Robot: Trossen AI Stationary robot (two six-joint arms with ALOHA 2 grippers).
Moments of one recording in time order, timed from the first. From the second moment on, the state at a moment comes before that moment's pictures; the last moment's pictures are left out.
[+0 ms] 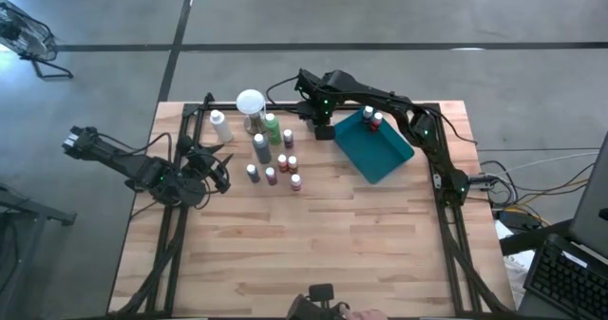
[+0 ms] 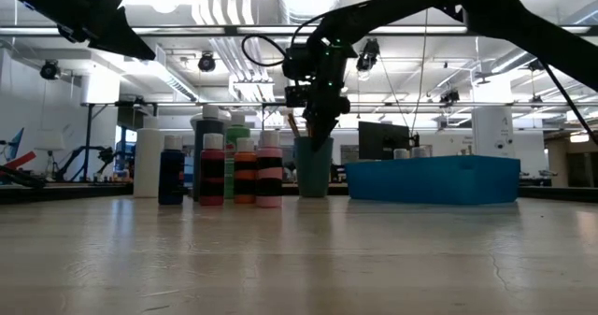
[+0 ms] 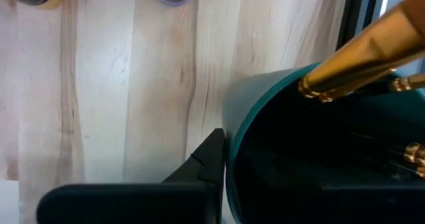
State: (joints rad) left arm -0.41 0.68 0.63 -0.76 -1.14 -0.54; right arm -0.51 2.33 2.21 -1.21 -0.05 -0.62
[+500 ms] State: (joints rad) left arm -0.41 0.68 0.63 -0.76 -1.14 -0.54; right arm -0.51 2.33 2.21 -1.21 -0.05 -0.61
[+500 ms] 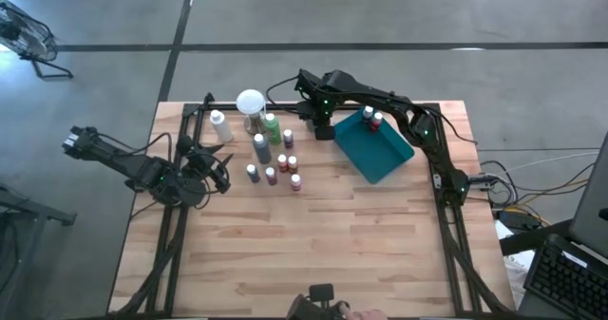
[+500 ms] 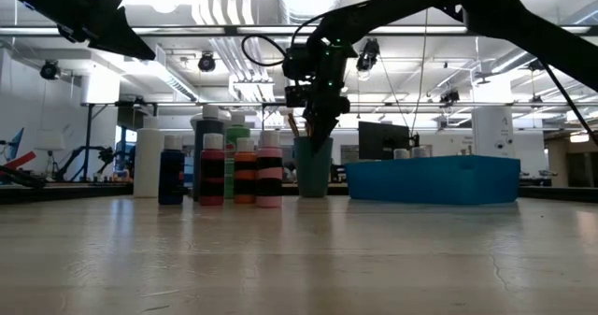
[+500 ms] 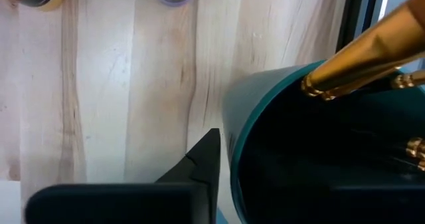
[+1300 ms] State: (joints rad) left arm -0.41 0.68 0.63 -0.76 -1.14 -0.54; right arm -0.51 2.33 2.21 -1.21 -0.02 -0.63
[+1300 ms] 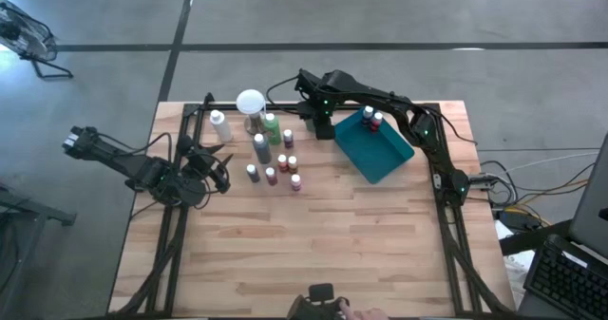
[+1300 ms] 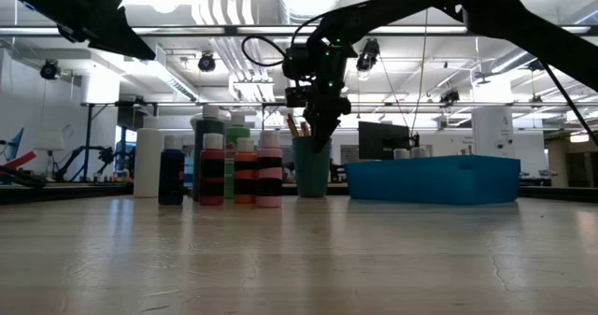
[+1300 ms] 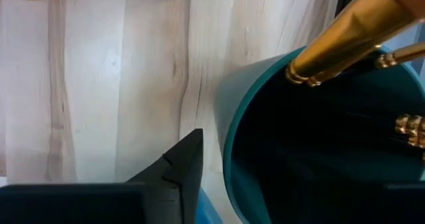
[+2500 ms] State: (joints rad) left arm -0.41 0.68 0.63 -0.76 -1.11 -0.51; right arm -0.49 2.18 2.21 -1.20 -0.02 -0.60
